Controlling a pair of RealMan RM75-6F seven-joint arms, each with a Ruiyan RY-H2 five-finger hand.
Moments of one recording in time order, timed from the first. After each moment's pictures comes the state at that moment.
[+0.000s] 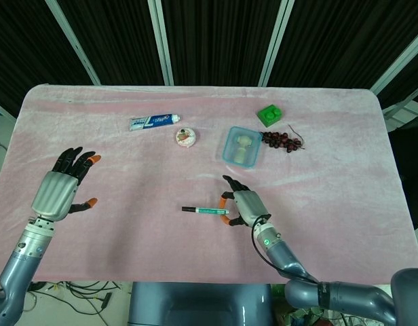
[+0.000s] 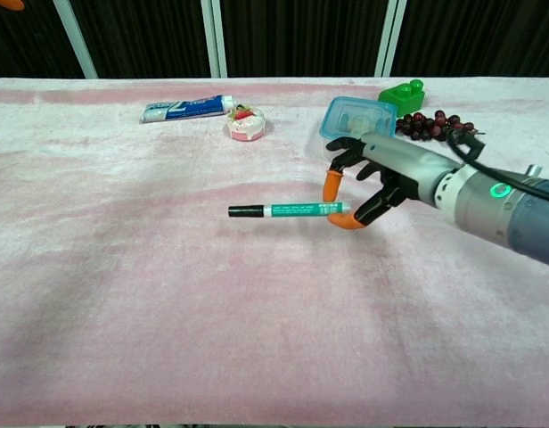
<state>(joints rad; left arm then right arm) -0.43 -1.21 -0.13 -1.65 1.47 1.31 0.17 0.72 -1.60 0.22 -1.61 -0.92 0.89 -0.18</state>
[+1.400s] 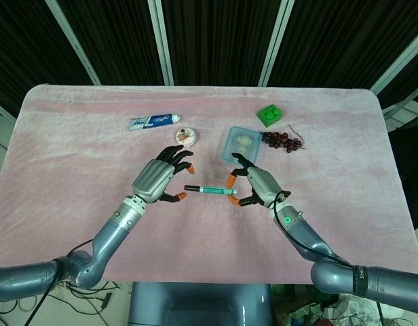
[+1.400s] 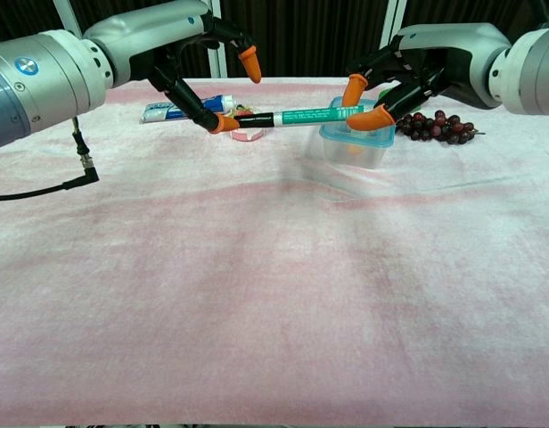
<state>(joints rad) -0.81 -1.54 -0.28 -1.61 1.19 0.97 0.20 0.82 -1.28 0.33 -1.82 -0.76 0.74 0.02</state>
